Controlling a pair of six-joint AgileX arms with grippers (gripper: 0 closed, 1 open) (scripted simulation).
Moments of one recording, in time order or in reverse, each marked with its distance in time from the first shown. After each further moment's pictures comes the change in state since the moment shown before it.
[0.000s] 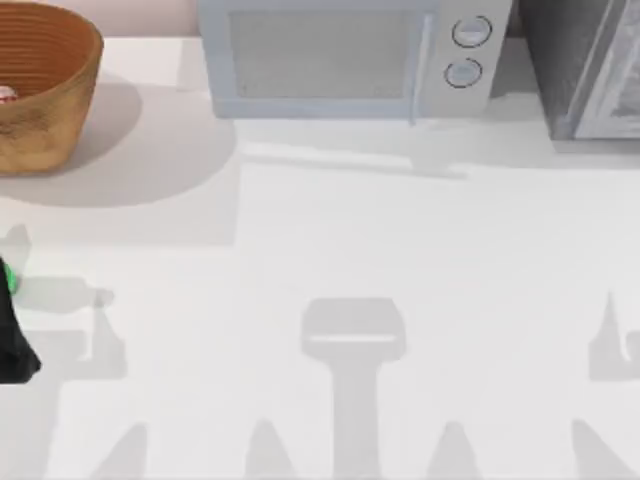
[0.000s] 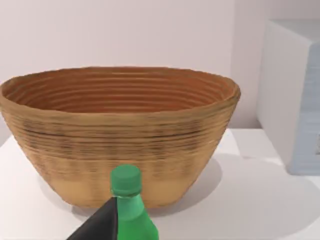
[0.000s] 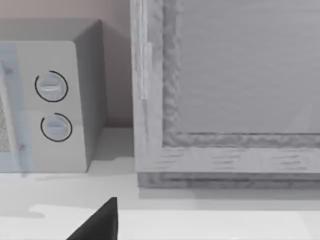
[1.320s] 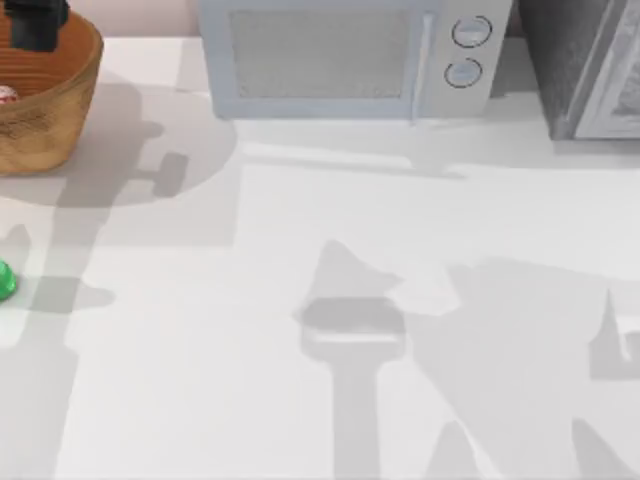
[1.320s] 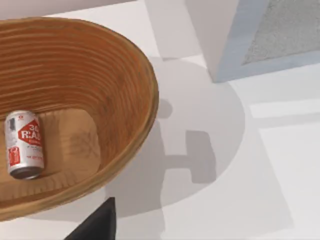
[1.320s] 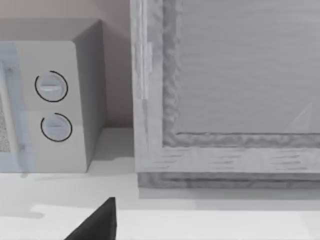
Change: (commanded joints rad) left arm -0.058 1.430 1.470 -0.804 0.170 0.127; right arm 0.000 0.000 0.000 0.000 0.000 0.000
